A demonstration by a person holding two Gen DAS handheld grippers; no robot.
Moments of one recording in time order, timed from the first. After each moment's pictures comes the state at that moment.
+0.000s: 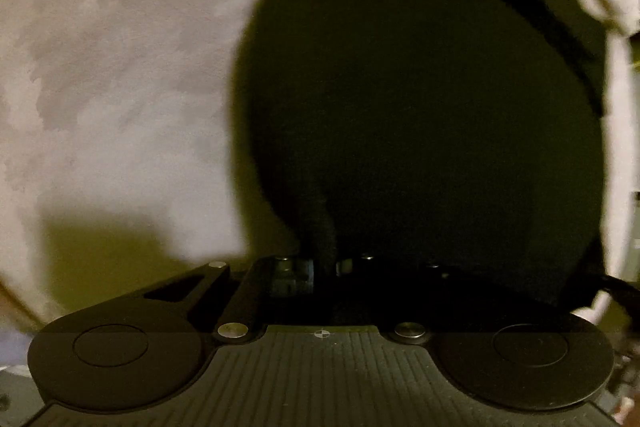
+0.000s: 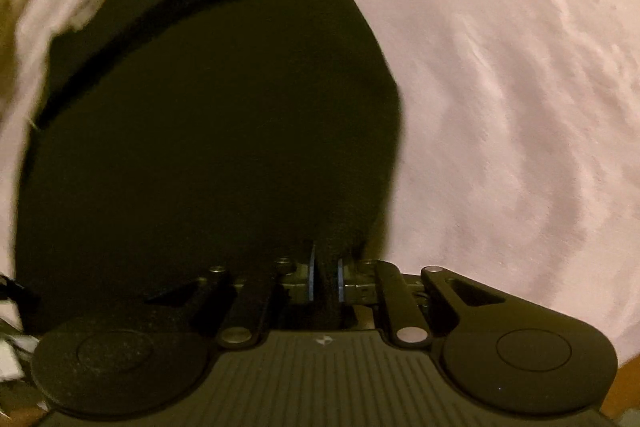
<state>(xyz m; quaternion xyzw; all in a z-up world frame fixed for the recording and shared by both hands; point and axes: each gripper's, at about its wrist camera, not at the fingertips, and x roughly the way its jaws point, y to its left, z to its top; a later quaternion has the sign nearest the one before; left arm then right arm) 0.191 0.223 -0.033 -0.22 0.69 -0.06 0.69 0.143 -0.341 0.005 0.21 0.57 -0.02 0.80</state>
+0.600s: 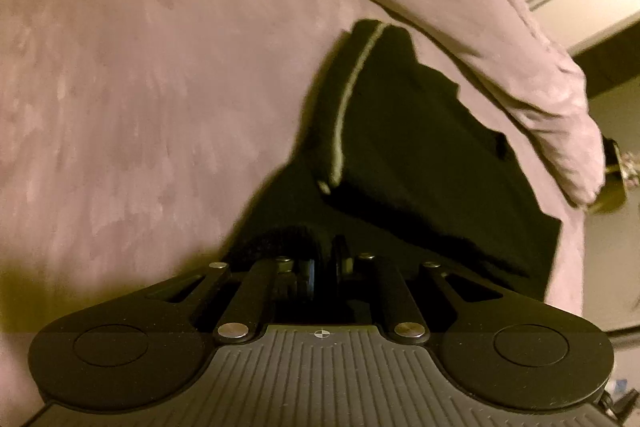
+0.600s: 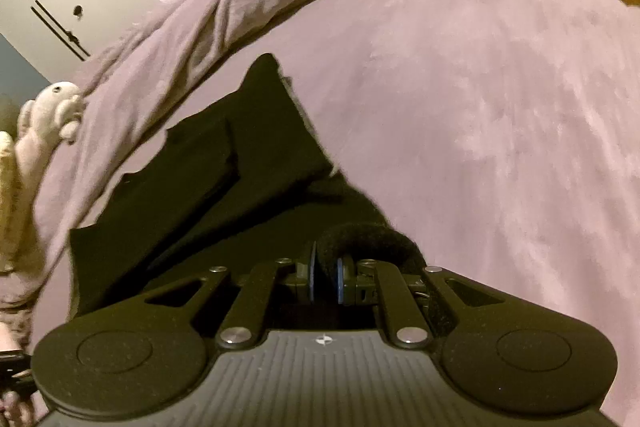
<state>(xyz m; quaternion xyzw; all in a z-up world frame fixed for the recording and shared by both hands) 0.292 0.224 -0.003 -0.31 0.51 0.01 0.80 0.248 -0.370 0.002 0.28 0.42 -0.10 0.86</state>
